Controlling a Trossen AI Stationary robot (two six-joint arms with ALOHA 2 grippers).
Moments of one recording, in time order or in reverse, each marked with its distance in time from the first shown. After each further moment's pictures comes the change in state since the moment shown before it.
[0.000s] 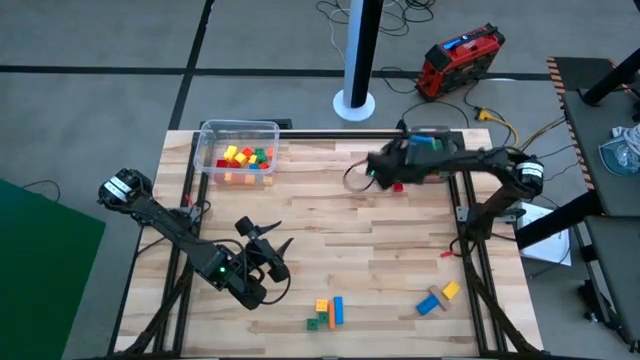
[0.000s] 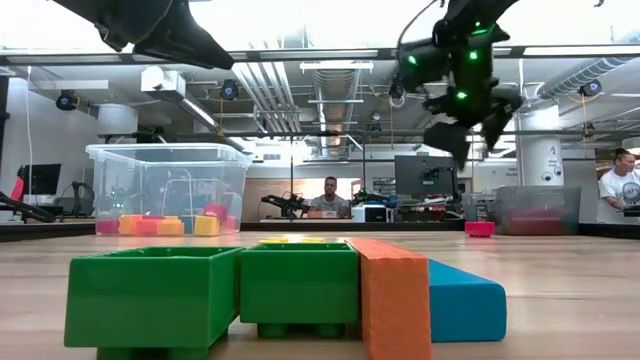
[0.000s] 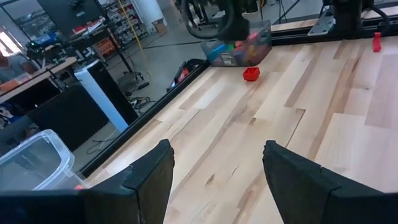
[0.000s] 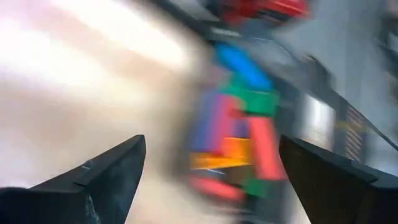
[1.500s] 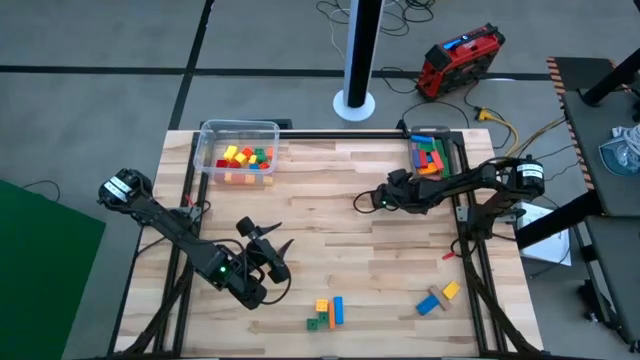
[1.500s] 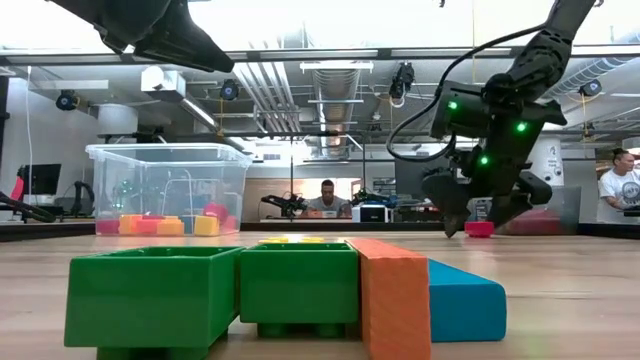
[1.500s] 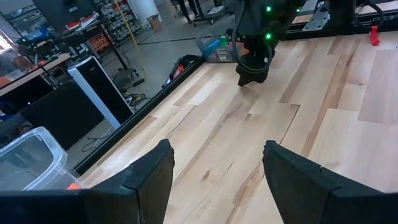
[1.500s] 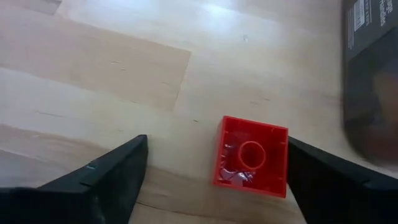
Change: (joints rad) left arm 0.002 0.000 -0.002 0.005 0.028 0.003; right arm 0.131 0.002 -0.556 0.880 -0.073 0.254
